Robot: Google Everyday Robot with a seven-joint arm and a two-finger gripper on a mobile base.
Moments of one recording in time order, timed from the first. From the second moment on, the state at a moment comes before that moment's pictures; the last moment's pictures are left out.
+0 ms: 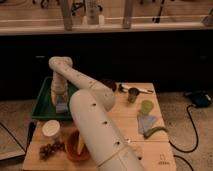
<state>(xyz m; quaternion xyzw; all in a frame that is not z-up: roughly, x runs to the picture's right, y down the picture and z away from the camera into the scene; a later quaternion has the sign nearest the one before) -0.286 0.097 0.896 -0.17 -0.52 -0.71 0.45</state>
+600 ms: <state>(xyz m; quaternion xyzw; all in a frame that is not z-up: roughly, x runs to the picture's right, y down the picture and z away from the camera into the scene) -0.254 0.079 0.916 -0.19 -0.44 -0.69 0.54</state>
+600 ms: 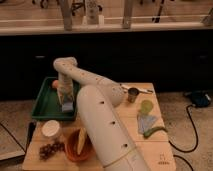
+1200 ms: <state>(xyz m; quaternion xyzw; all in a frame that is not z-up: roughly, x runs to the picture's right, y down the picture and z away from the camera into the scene) -0.293 0.062 0.939 -0.15 -0.44 -0.70 0.54</state>
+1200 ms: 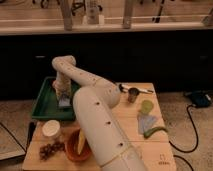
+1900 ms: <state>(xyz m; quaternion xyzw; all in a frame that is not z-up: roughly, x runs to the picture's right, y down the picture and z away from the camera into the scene) -0.307 0.097 0.917 -0.15 -0.48 -0.72 0.47</state>
